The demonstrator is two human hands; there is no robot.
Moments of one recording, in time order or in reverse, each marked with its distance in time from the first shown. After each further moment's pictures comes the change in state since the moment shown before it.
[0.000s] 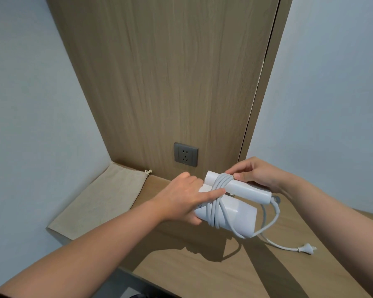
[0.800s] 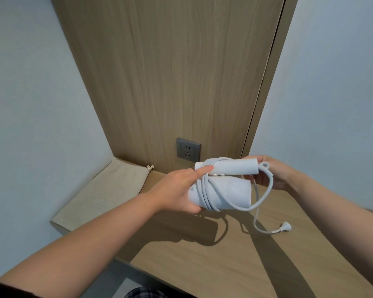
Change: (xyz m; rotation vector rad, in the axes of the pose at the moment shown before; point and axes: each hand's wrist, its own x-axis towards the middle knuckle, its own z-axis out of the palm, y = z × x) left_hand -0.013 -0.009 -0.001 -0.515 -0.149 -0.403; right_hand 0.012 0.028 -0.014 0.403 0.027 0.021
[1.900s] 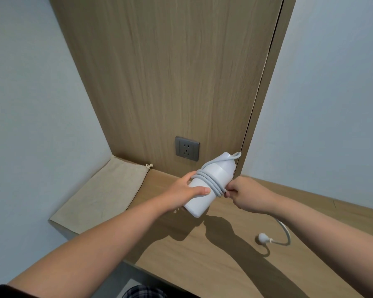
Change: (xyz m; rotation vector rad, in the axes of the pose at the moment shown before) left_hand 0.005 0.014 0.023 -0.897 -0.116 -0.662; right_hand -0.026 0.017 0.073 -1.129 0.108 0.022
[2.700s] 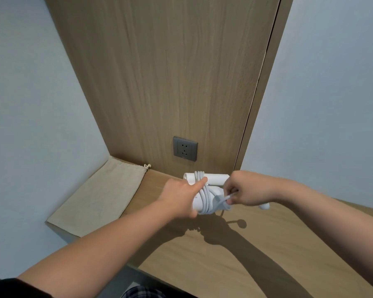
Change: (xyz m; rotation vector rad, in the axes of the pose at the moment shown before) left_hand 0.005 -0.005 0.010 1.399 0.233 0.398; right_hand -0.015 -0.022 -0.040 -0.220 -0.217 -0.191
